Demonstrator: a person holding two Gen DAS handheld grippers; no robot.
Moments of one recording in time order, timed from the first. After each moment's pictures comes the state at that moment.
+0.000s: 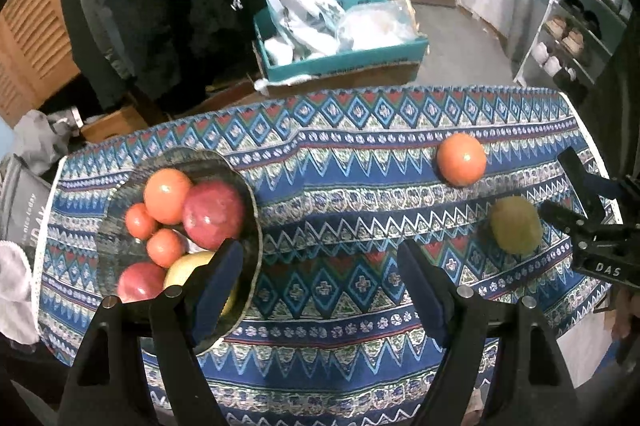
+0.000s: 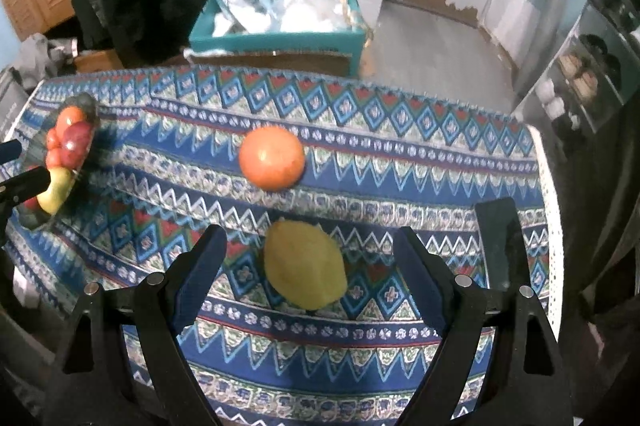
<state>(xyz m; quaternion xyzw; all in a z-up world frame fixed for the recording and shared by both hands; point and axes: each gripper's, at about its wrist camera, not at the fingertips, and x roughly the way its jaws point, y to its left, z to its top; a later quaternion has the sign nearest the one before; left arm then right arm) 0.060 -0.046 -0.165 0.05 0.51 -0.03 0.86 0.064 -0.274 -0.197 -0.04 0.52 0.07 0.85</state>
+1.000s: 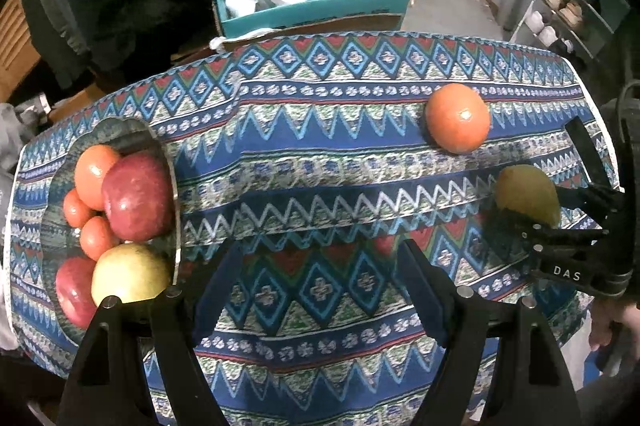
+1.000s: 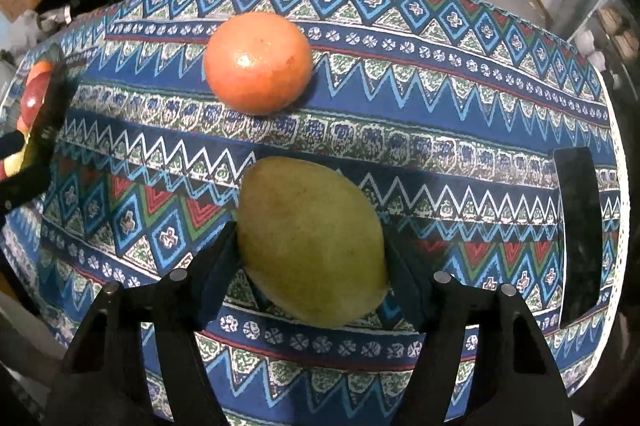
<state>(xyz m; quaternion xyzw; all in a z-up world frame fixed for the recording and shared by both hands) 0.085 -0.080 -0.223 0.05 0.56 -0.07 0.82 0.084 -0.274 -0.288 -0.01 0.59 0.09 0.80</state>
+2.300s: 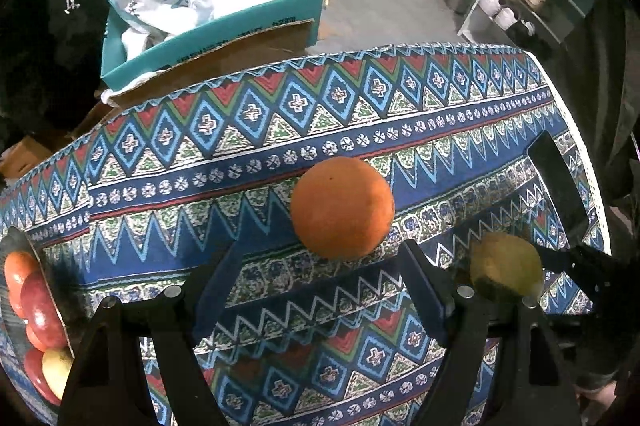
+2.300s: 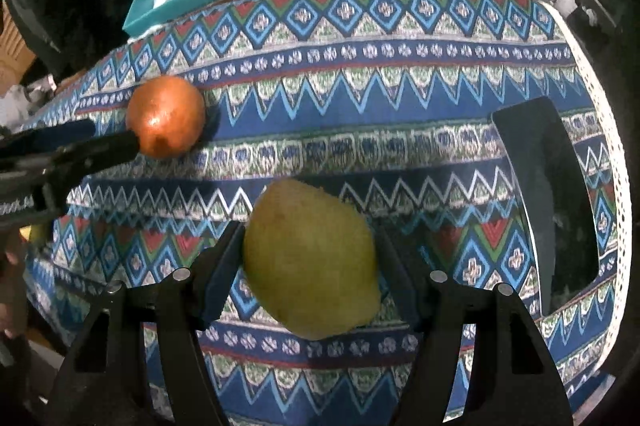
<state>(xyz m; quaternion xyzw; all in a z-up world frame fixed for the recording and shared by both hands) 0.158 -0.184 -0.245 0.06 0.57 -0.15 0.80 0.083 -0.359 -0.279 0.08 0.59 0.06 0.80</state>
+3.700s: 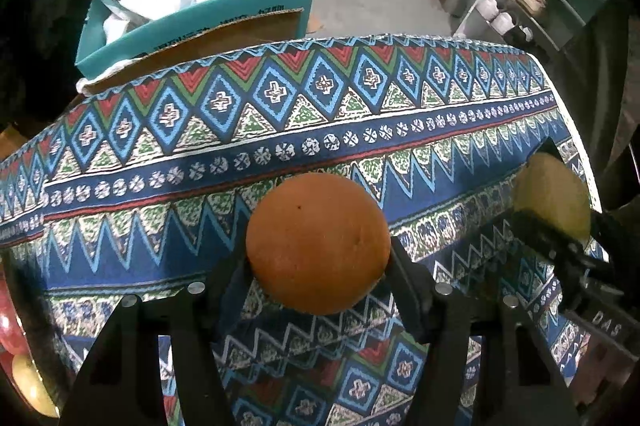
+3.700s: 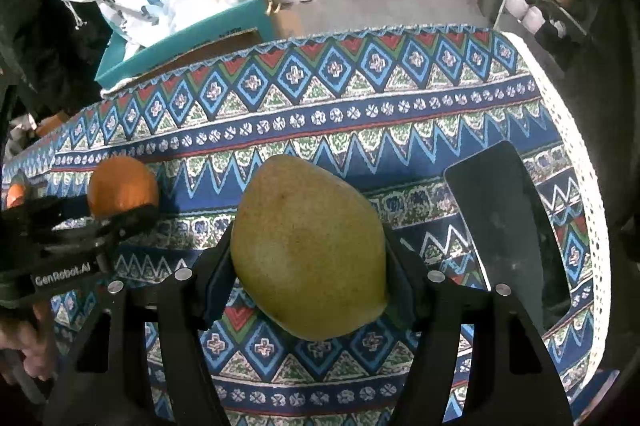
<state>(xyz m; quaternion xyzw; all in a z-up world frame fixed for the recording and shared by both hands) 0.161 -0.192 -0.267 0.03 0.58 -0.16 0.80 0.111 -0.383 -0.257 0.08 0.52 0.00 0.85</state>
